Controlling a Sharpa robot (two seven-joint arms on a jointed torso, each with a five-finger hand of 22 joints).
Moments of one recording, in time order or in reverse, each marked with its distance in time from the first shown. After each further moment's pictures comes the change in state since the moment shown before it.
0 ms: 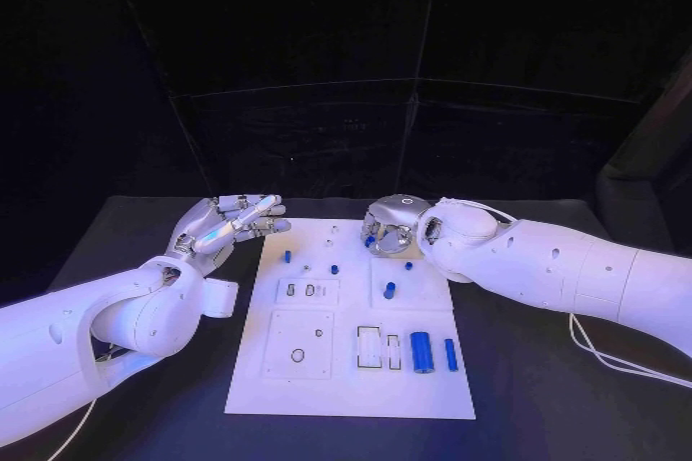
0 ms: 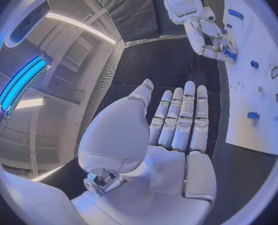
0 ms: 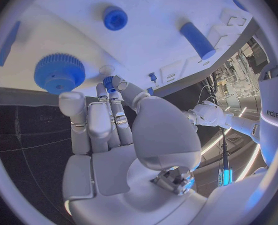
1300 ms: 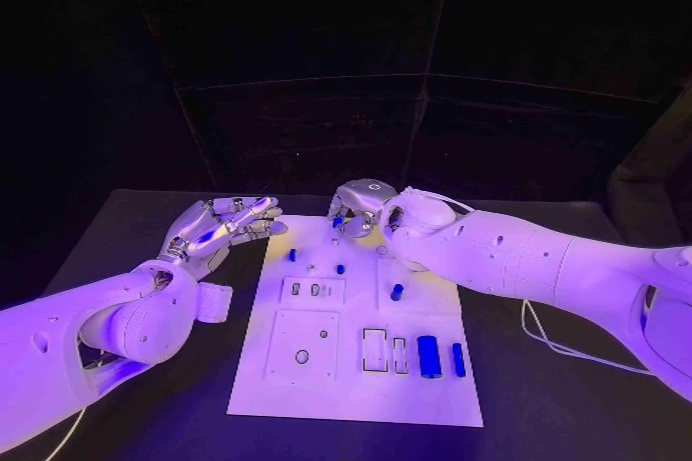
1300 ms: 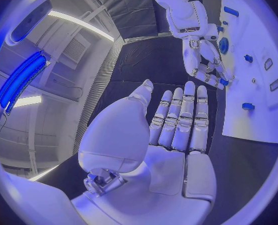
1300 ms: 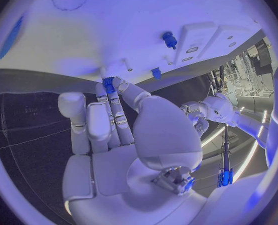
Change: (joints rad) left arm 0.015 -0.006 0.000 0.018 -0.001 0.007 -0.013; left_hand -0.004 0.004 -0.003 -0.003 0.000 0.000 0.000 -0.004 0.000 0.000 0.000 -0.004 0.000 0.000 0.000 -0.004 0.000 0.000 0.000 0.000 -0.004 -0.002; right arm 0.031 0.178 0.003 -0.166 0.028 -0.096 -0.013; right_hand -0.013 -0.031 0.050 0.015 0.001 -0.019 0.010 -0.023 -0.010 -0.008 -0.007 -0.017 -0.006 0.000 0.000 0.009 -0.003 0.000 -0.004 0.004 0.016 0.009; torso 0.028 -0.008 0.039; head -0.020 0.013
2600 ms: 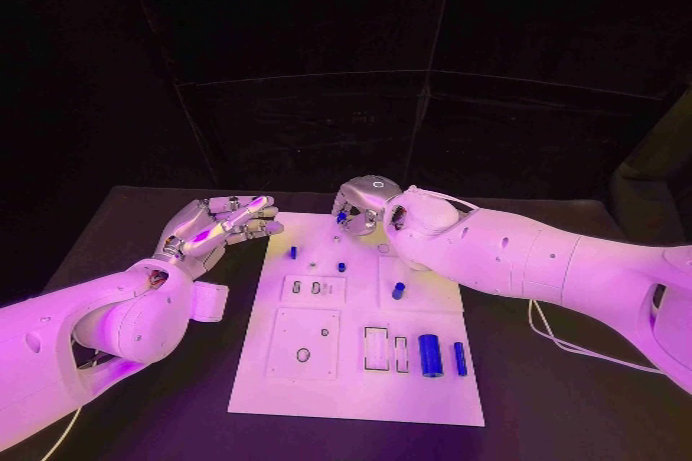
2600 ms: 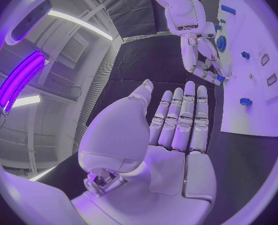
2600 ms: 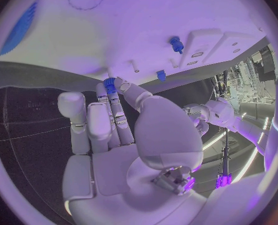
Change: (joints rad) left arm 0.003 -0.008 0.000 0.000 0.000 0.004 -0.012; left_hand 0.000 0.000 -0.003 -0.003 0.000 0.000 0.000 -0.006 0.000 0.000 0.000 -0.004 0.000 0.004 0.004 -0.004 0.000 0.000 0.000 0.000 0.000 -0.002; right arm 0.000 -0.035 0.000 0.044 -0.061 -0.024 -0.058; right_hand -0.019 -0.034 0.008 0.012 0.011 -0.014 0.001 -0.003 0.004 -0.019 0.001 0.000 0.003 0.004 0.004 0.008 -0.005 0.000 -0.007 0.007 0.004 -0.002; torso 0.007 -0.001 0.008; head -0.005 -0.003
